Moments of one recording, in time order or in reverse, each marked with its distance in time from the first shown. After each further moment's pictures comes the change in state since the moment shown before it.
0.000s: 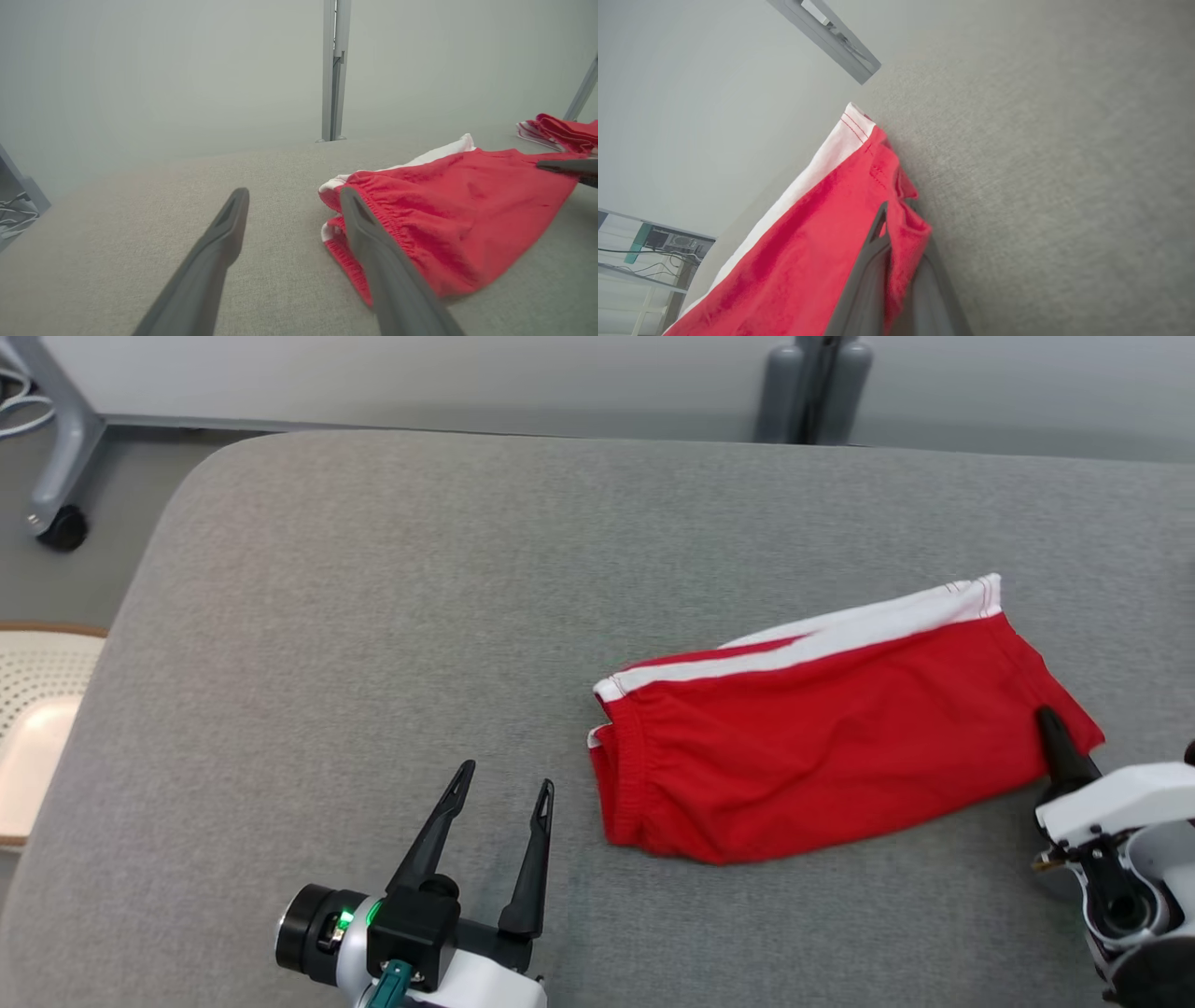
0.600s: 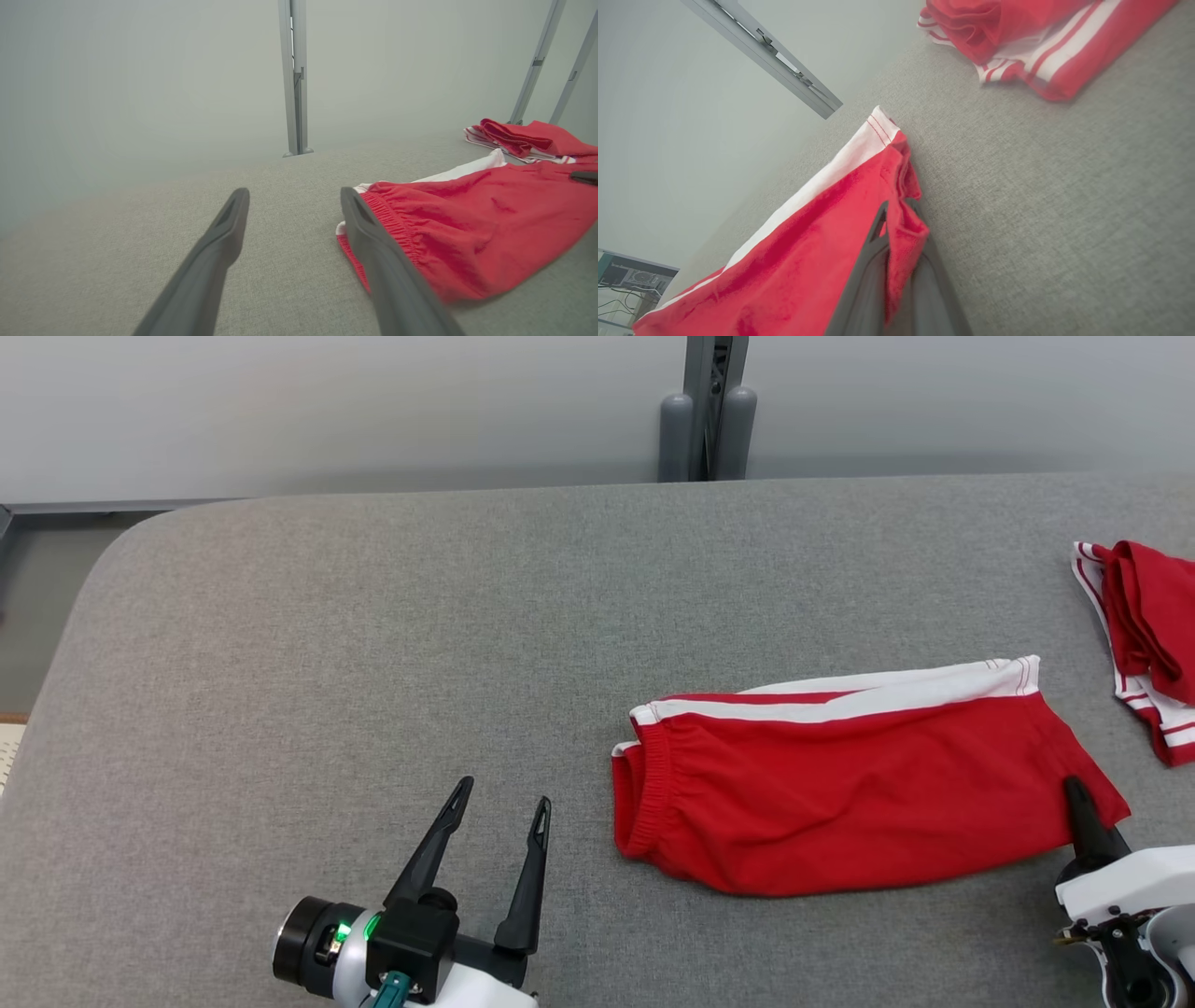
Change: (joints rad) left arm 0.025 0.000 0.024 0.009 0.026 -0.030 0.000; right arm 0.187 -0.058 0.030 -0.112 0.016 0.000 -0.102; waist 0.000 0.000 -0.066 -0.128
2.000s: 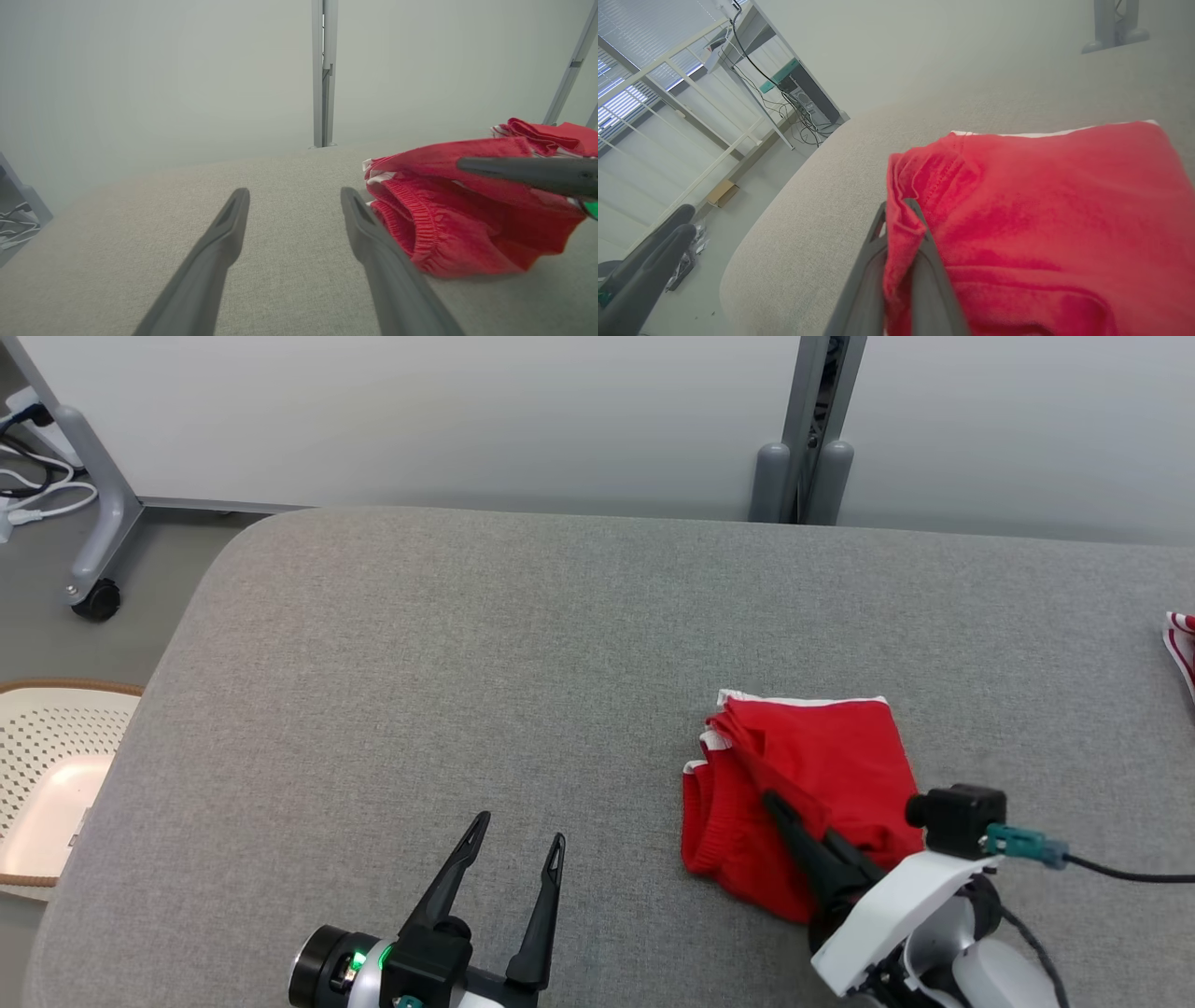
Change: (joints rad) left arm 0.037 0.000 -0.026 0.023 -0.012 -0.016 0.000; right arm 0.063 0.161 0.224 -0.399 -0.369 0.000 0.189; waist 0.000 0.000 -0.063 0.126
